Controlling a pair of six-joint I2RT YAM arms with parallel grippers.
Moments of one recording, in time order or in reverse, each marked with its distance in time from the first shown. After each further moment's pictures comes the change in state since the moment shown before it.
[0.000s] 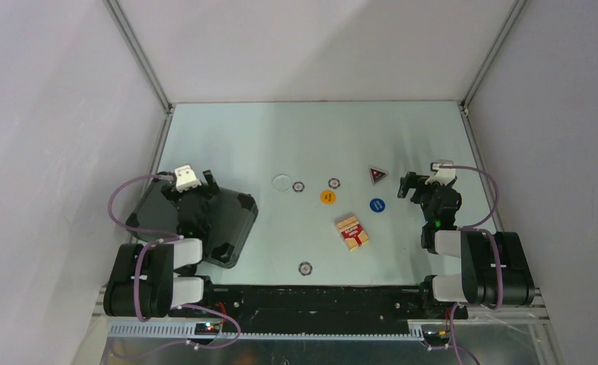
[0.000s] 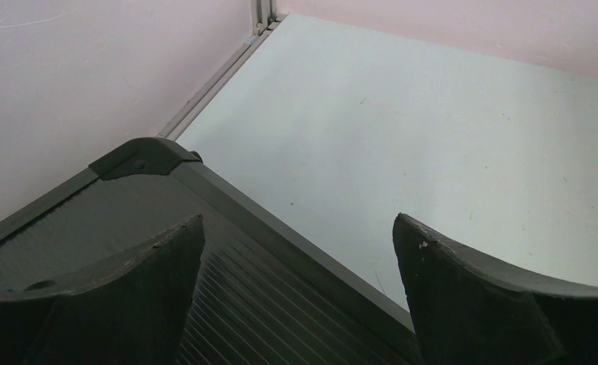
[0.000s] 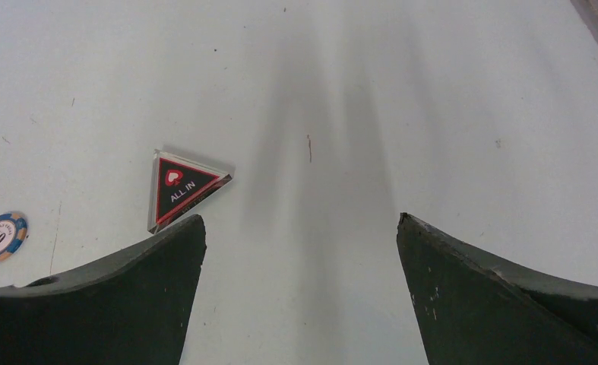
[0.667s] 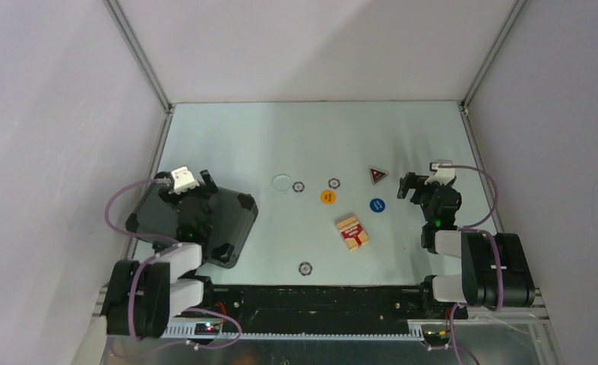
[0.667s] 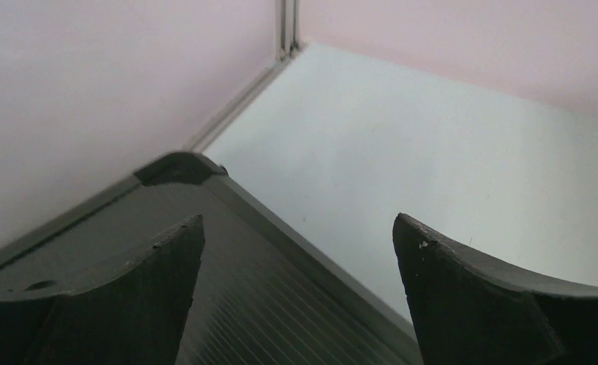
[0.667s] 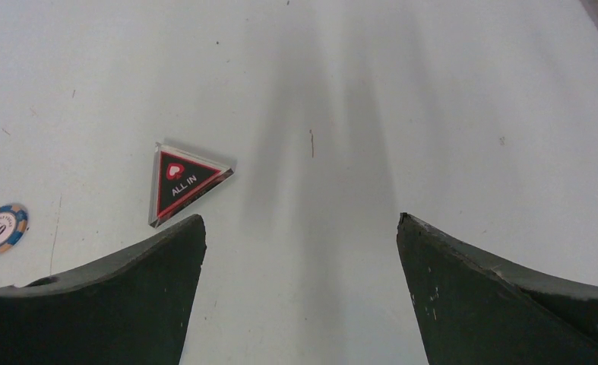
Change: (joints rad) left arm -0.033 -0.081 -0.006 -0.050 -0.079 0.003; right arm 0.001 -0.003 0.001 -0.008 -0.009 -0.004
